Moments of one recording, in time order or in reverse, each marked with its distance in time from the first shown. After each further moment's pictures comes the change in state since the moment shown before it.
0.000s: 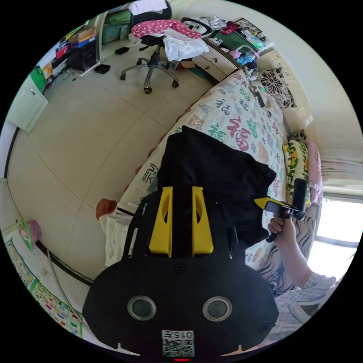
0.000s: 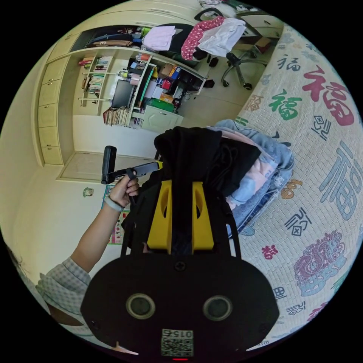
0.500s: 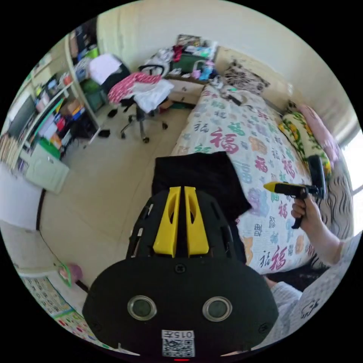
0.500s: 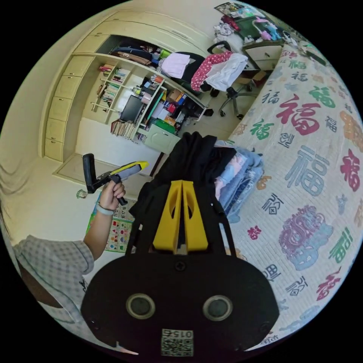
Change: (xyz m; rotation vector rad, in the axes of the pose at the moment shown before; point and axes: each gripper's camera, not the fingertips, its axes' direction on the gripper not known) left arm 0.161 0.068 -0.049 0.269 -0.256 0.344; right arm -0.046 0.066 -0.034 0.218 0.101 -0.078
